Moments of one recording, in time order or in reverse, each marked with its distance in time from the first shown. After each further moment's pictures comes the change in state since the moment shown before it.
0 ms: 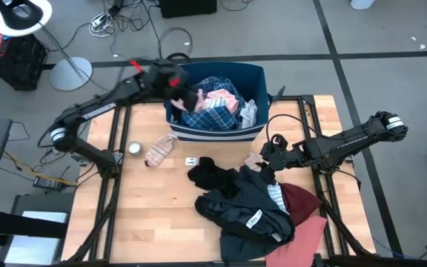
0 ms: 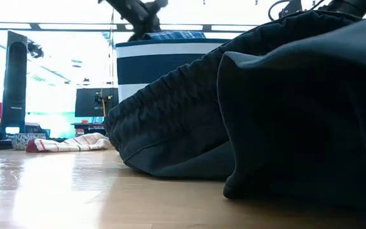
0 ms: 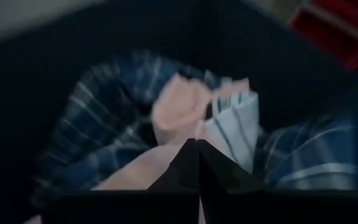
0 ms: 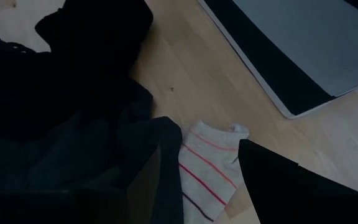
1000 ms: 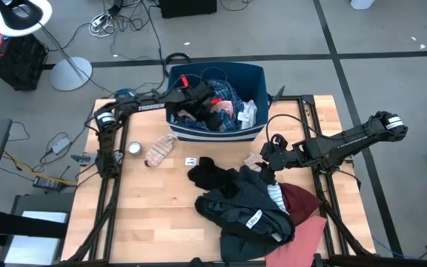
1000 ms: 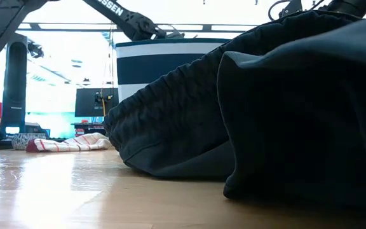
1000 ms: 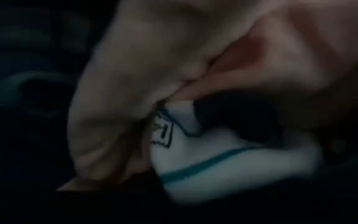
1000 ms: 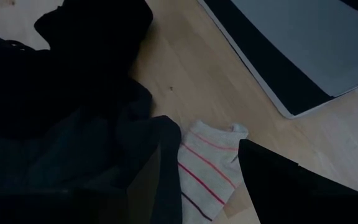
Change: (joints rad) left arm -0.028 0.478 0.068 -0.027 0.186 -0.034; right arm 0.000 0.000 0.000 -0.003 0.000 -0.006
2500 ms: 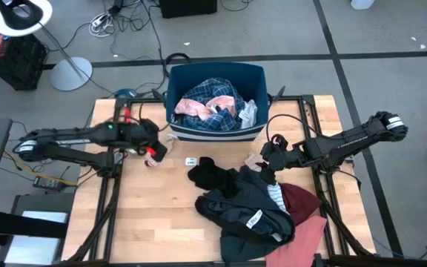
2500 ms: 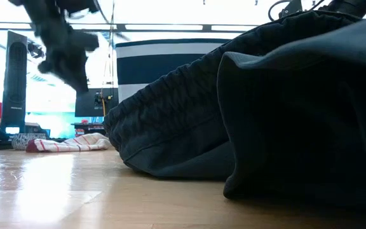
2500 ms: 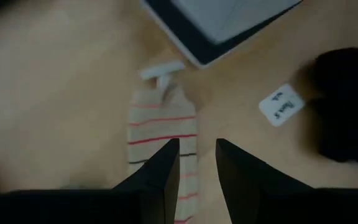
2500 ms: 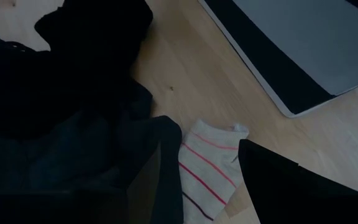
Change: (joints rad) left arm -0.330 -0.958 -0.754 -0.282 -0.512 -0.346; right arm 0.001 0.000 0.000 0.000 -0.001 0.008
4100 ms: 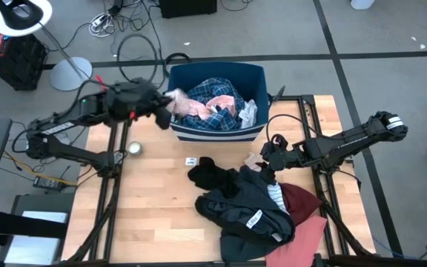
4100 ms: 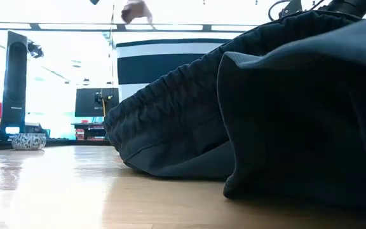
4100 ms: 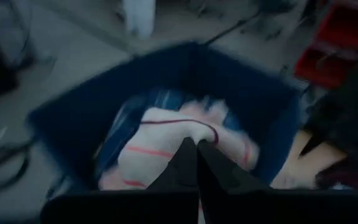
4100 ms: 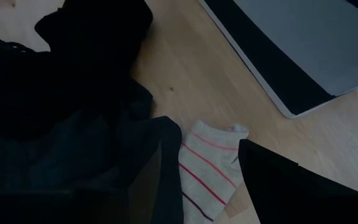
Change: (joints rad) left arm 0.045 0.153 0.668 0.126 -0.113 0.335; right arm 0.000 0.000 0.000 0.003 0.001 -0.001
